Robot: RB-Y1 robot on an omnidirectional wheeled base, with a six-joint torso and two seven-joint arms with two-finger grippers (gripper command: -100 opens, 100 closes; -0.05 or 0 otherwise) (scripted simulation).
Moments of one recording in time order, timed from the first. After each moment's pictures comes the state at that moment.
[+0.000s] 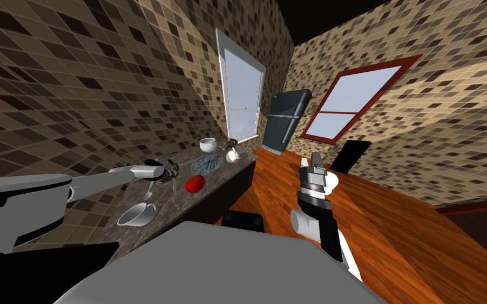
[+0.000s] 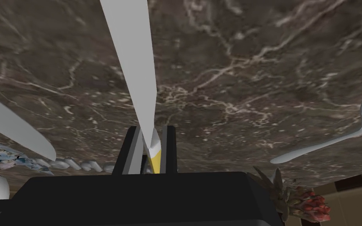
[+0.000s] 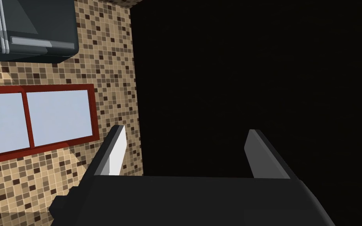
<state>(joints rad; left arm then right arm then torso) -0.49 1.40 -1.11 -0.95 1.58 0.52 -0.85 0.51 0.02 -0.02 -2.35 0.06 -0.38 0.17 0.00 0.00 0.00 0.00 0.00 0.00</state>
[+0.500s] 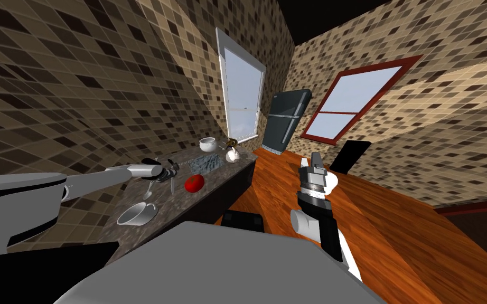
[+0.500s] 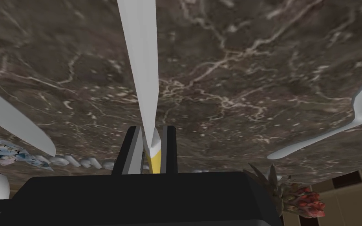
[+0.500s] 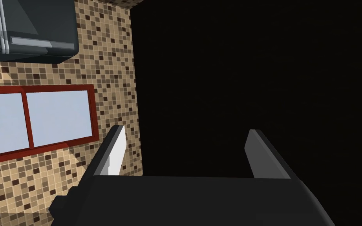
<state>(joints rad) -0.51 1.42 -1.12 -0.95 1.62 0.53 -0.88 0.51 0.02 -0.02 -2.35 0.06 -0.38 0.17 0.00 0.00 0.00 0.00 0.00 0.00</state>
